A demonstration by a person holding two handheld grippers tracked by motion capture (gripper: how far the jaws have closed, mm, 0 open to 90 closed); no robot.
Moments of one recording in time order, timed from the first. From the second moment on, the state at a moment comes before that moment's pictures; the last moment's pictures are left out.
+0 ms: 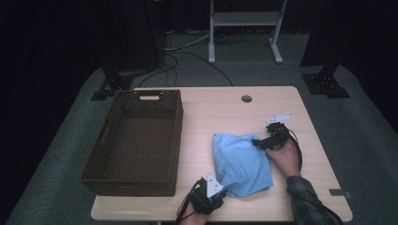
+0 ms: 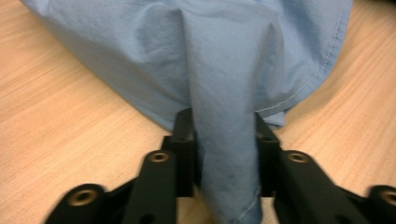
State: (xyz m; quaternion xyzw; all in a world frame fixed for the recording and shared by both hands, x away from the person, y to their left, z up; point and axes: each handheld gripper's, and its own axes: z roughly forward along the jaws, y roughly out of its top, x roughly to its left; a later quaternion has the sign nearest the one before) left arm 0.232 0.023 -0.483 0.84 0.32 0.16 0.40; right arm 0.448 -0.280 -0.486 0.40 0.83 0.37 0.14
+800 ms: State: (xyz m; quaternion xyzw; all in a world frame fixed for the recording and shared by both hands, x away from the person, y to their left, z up) left arm 0.230 0.023 -0.484 0.84 0.33 0.16 0.40; right arm 0.432 -0.269 -0.481 0.34 0.84 0.41 0.09
